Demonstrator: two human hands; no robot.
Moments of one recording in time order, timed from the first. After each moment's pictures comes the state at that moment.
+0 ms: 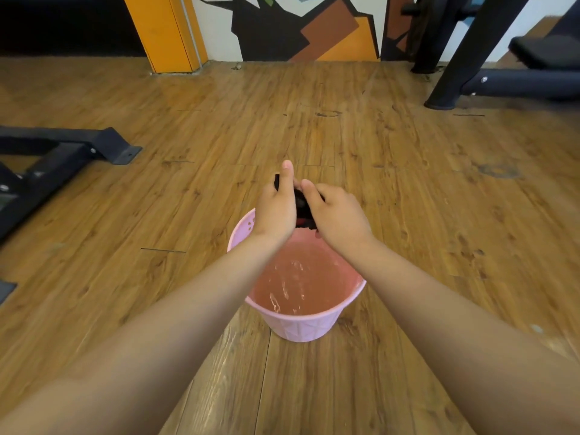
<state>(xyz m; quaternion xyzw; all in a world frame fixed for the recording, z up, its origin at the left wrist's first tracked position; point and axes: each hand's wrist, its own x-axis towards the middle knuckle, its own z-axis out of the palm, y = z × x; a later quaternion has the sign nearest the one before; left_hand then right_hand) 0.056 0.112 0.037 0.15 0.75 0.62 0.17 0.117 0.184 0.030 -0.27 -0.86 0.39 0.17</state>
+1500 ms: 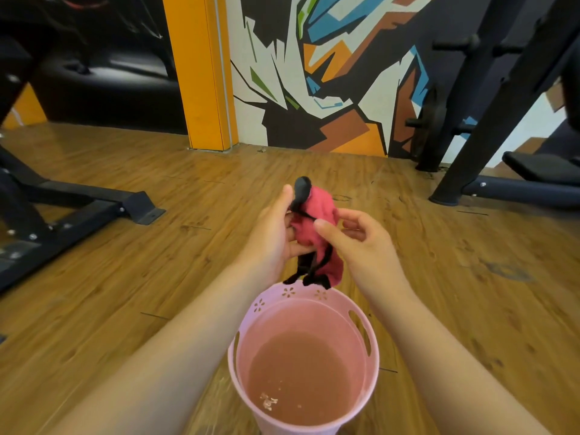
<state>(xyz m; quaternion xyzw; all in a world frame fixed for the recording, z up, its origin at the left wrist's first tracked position) 0.026 0.106 0.122 0.18 0.57 0.75 0.28 0.111 0.203 0.103 -0.21 -0.74 0.56 0.31</state>
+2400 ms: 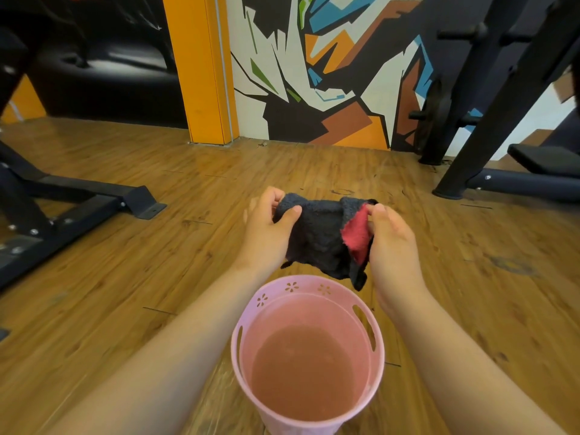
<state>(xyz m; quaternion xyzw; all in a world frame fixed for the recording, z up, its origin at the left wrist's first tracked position) -0.001 0.102 0.092 0.28 0.74 0.61 0.00 0.111 0.210 0.098 -0.24 -0.64 0.62 0.39</state>
